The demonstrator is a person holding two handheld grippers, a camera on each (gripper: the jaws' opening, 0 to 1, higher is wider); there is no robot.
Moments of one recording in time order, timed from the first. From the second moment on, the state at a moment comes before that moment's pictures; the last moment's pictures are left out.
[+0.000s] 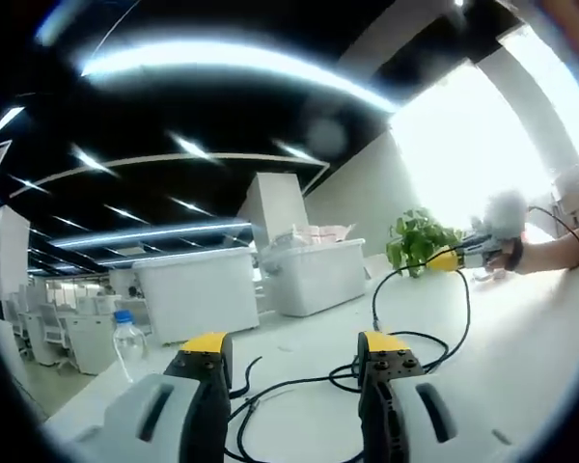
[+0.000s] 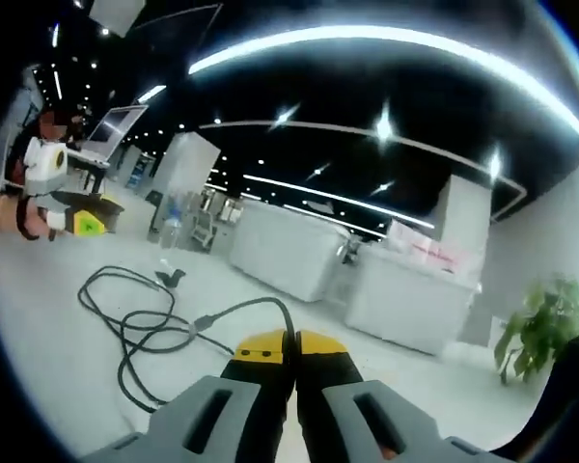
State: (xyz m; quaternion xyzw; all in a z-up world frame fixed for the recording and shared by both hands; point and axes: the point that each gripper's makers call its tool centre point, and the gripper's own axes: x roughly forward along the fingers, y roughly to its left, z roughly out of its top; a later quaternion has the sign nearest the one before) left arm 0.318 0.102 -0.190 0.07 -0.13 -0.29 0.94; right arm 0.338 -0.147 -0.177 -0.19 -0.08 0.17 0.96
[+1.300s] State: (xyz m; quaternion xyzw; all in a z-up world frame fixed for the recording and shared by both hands) left arm 0.290 0.048 -0.214 0.13 -0.12 -0.42 0.89; right arm 0.261 -0.025 -0.193 -0.11 -0.08 0.41 0.90
